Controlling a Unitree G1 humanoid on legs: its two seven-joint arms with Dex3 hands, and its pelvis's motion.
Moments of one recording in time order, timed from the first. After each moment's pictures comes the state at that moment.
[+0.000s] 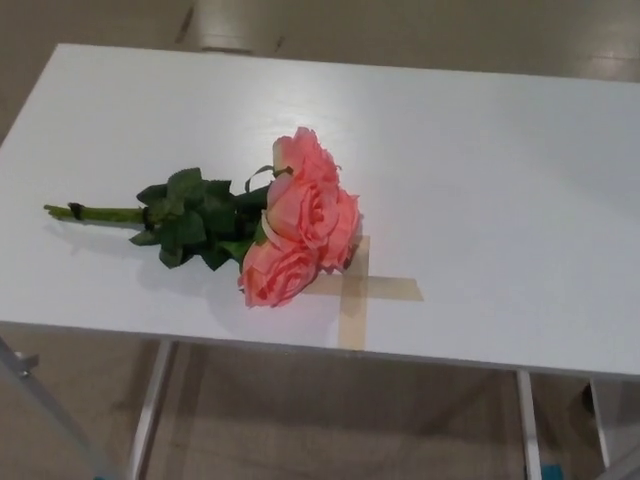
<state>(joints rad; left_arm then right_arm) -0.17 0.45 0.01 1.26 0.10 -0.19 -0.05 -0.29 -0.30 0.10 1.30 -0.24 0.01 0.05</state>
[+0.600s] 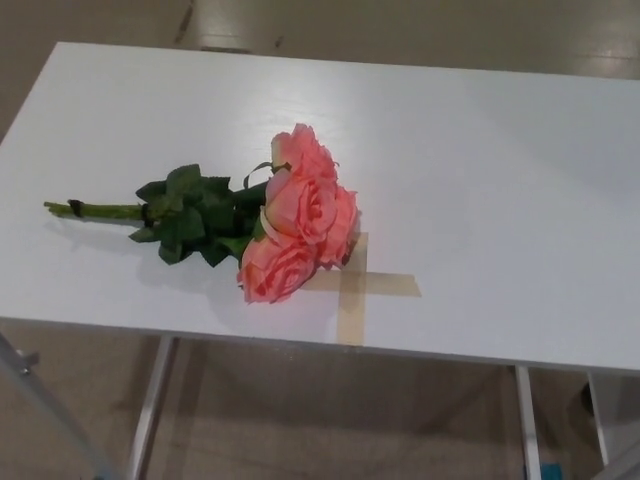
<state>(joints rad) -0.11 0.46 0.02 1.12 0.09 -0.33 -0.16 -0.29 -0.30 0.10 1.32 -0.25 0.01 0.06</state>
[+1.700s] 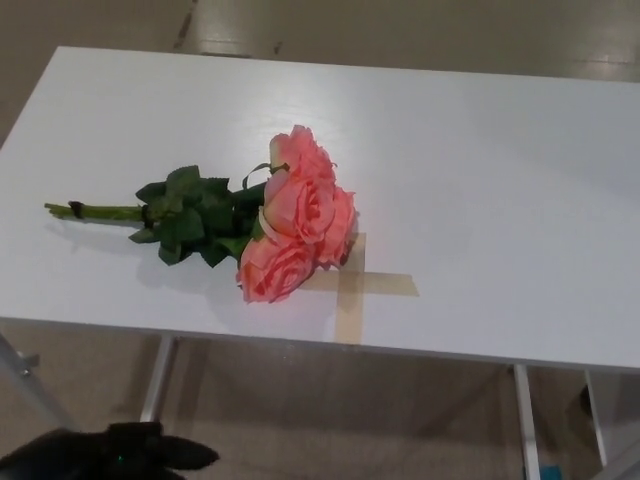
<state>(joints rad) 0.39 0.80 0.00 -0.23 -0.23 -0.29 -0.64 -0.28 -0.30 0.11 1.32 -0.25 0.01 0.06</state>
